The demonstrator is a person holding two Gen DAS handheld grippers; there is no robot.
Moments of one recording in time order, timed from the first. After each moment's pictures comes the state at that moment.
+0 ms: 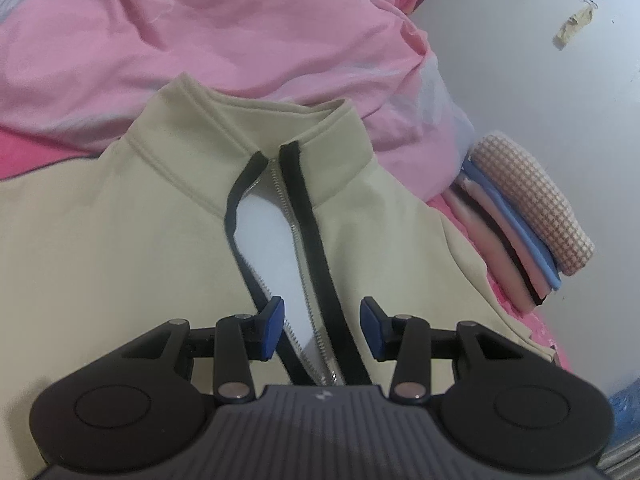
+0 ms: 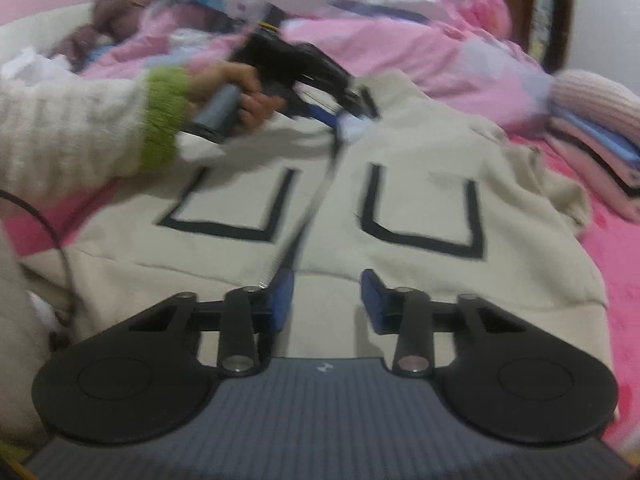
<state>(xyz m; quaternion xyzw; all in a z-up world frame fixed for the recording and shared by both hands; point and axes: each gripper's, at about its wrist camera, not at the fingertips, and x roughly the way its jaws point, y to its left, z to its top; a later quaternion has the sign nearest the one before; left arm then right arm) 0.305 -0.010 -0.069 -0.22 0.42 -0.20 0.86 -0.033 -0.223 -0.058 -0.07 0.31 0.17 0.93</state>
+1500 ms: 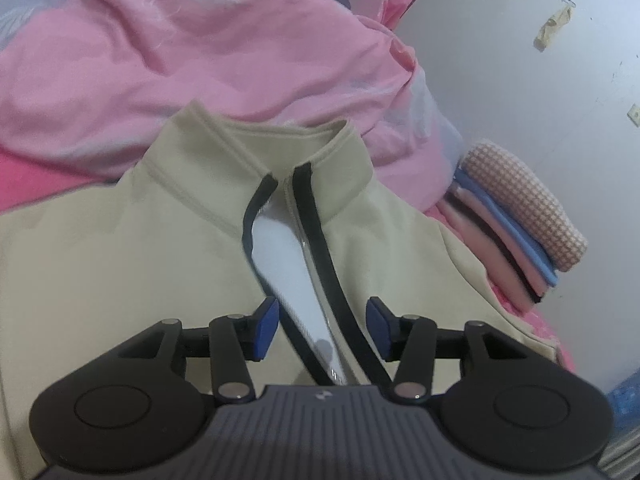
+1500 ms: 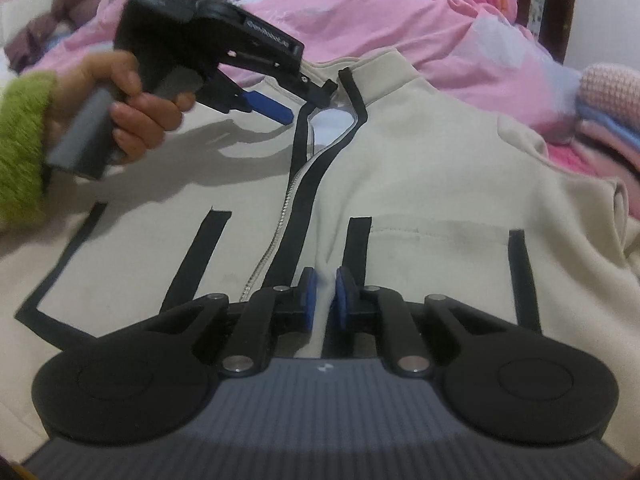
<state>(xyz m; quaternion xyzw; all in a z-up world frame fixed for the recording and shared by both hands) 0.304 -0.009 -0.064 -0.19 0.37 -0.21 0.88 0.130 -0.197 -0.104 -0.07 0.32 0.15 0.93</state>
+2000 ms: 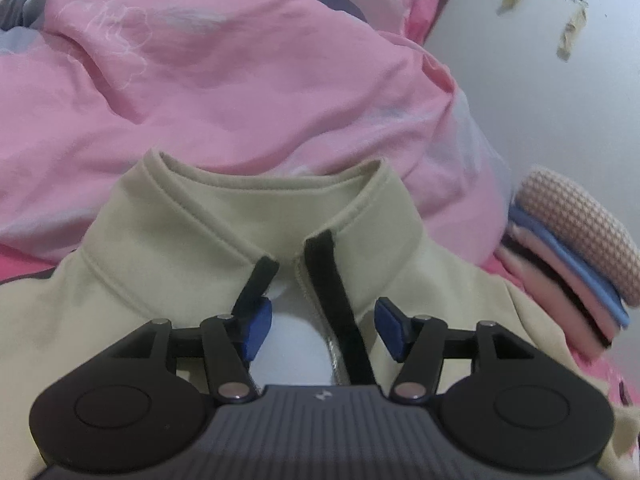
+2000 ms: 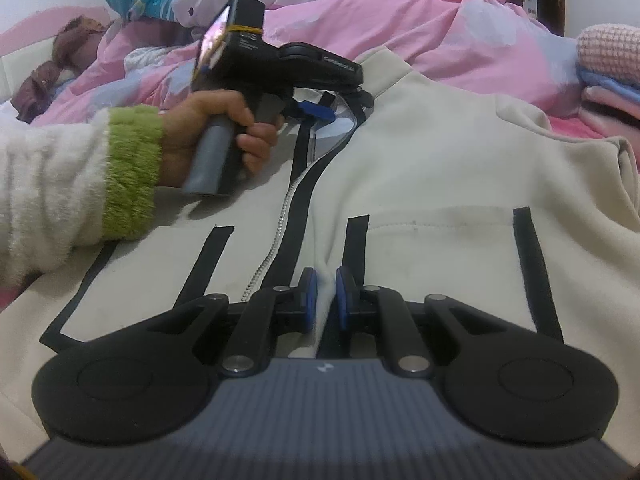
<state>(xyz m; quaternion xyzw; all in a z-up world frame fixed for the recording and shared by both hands) 0.368 -0.038 -0.089 -0.17 0.32 -0.15 0.92 0.127 -0.218 -0.104 0.00 0.32 0.18 0.93</state>
